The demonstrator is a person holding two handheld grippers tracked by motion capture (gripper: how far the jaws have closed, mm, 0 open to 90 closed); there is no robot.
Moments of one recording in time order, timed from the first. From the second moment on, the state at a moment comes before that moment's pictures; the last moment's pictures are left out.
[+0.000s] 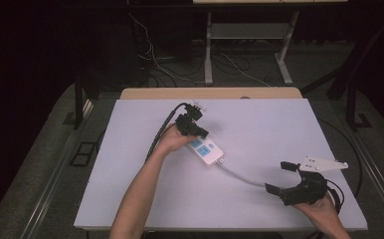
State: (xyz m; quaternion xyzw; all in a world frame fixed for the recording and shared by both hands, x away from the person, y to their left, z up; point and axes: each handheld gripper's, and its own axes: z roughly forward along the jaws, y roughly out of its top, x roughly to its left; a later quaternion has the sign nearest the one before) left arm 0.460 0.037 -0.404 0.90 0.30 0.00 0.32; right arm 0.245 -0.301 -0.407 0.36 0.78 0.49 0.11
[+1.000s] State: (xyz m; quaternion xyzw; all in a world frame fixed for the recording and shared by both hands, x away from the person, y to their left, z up) left arm 0.484 0.076 -0.369 0.88 0.33 0.04 0.34; right arm 0.246 -0.302 -0.407 0.36 0.79 0.49 0.11
